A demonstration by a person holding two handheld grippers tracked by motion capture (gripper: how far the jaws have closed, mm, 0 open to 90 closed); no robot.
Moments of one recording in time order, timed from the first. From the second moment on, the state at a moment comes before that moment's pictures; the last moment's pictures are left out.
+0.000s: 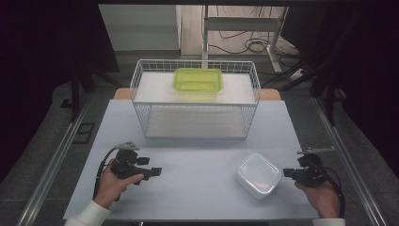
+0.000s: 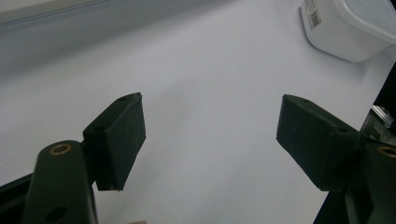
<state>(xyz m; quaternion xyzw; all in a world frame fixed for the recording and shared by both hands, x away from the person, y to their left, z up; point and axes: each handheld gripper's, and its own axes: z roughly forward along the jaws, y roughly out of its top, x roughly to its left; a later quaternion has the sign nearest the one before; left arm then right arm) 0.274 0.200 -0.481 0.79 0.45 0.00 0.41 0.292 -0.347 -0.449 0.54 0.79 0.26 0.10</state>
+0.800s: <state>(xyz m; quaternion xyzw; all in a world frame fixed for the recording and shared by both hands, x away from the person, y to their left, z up) 0.275 0.198 -0.483 0.79 0.45 0.00 0.41 0.287 -0.284 -0.455 0.49 0.83 0.27 0.06</state>
